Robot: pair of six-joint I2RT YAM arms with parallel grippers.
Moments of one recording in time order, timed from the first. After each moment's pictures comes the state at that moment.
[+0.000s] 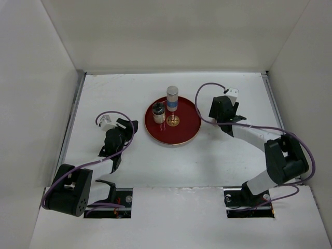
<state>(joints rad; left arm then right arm) -0.25 1.20 0.19 0.75 -0.15 -0.98 0.38 1.54 0.87 0.03 0.55 0.41</state>
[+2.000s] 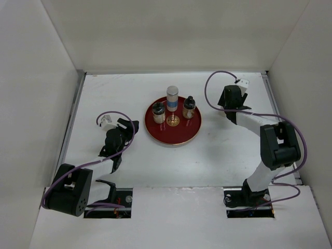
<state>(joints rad) -0.26 1.20 0.19 0.75 -0.15 -0.98 0.20 1.70 1.02 0.12 0.51 0.38</state>
